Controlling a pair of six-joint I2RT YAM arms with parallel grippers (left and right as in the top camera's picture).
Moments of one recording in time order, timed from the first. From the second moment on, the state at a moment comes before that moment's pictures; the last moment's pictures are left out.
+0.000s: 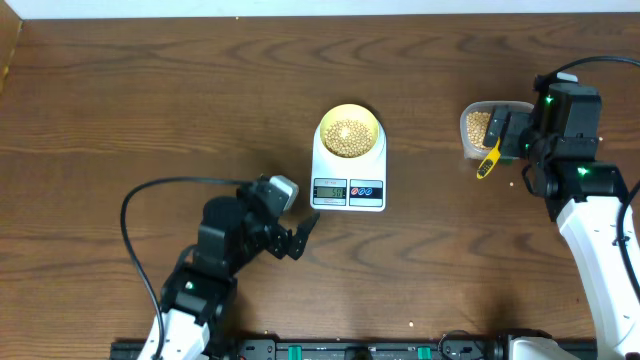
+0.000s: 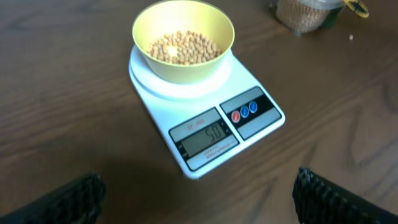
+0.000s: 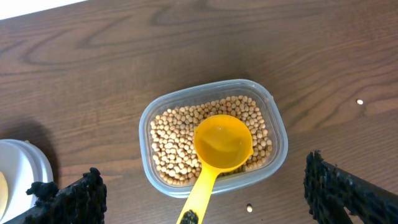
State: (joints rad) left arm -0.34 0.81 0.37 -0.11 0.31 0.07; right arm -0.02 1.32 1.03 -0.47 0.09 0.16
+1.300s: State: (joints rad) left arm -0.25 0.33 0.01 0.10 0.25 -0.13; right arm -0.02 1.32 1.03 -0.47 0.09 0.16
